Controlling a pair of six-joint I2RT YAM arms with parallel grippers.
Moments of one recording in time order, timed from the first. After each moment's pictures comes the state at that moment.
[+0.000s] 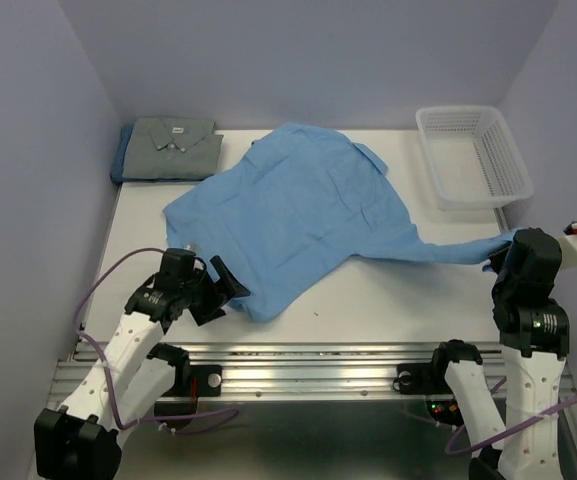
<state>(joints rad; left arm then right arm) -0.28 0.74 0.47 -0.66 0.30 -0.88 -0.12 0.58 0.99 -0.84 0.55 0.64</state>
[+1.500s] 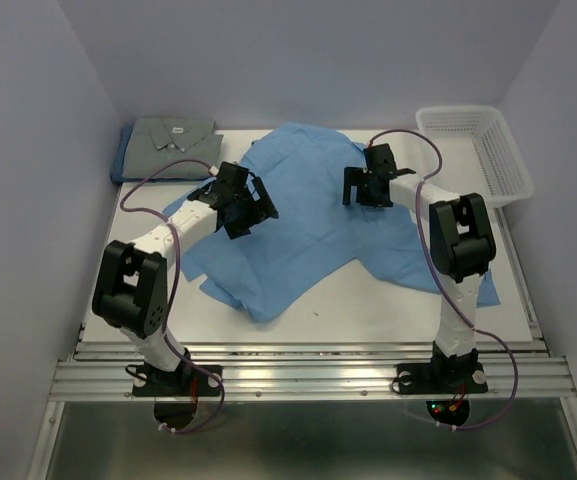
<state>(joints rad) -0.39 1.61 1.15 -0.44 0.05 -0.81 0.27 2.10 1.52 -0.33 0.06 0.28</state>
